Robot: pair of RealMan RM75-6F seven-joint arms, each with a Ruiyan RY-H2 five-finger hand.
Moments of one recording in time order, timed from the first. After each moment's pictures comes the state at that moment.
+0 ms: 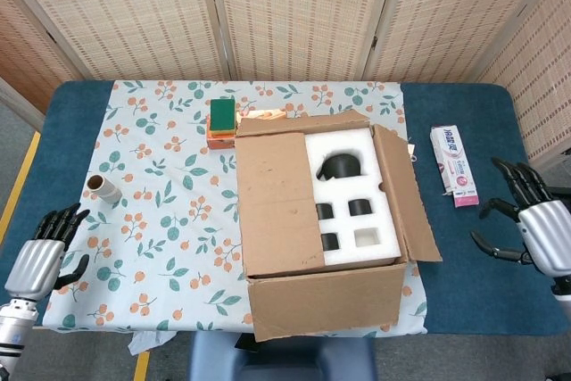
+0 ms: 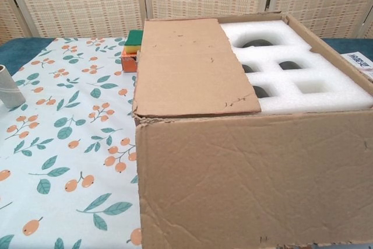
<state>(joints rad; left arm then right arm) -0.22 -1.12 -0.04 -1.55 1.56 1.34 -0.06 0.26 -0.94 -0.03 -1.56 -1.60 1.60 0.30</state>
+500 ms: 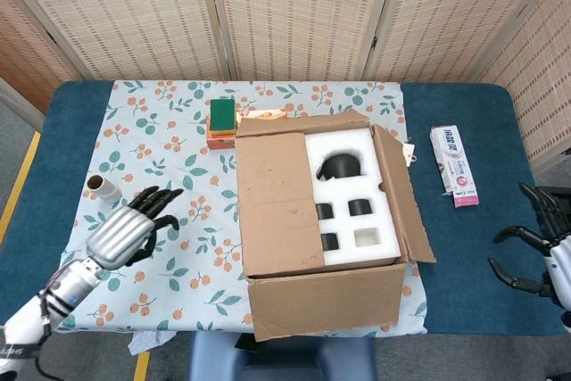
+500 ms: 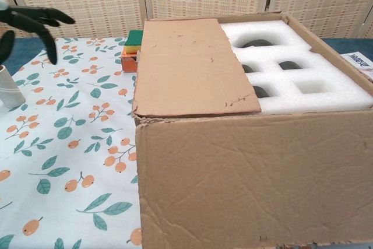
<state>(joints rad) -0.58 -0.94 -0.12 -1.87 1.61 0.93 -0.02 0.14 -1.12 0.01 -1.30 -1.69 1.85 0.63</state>
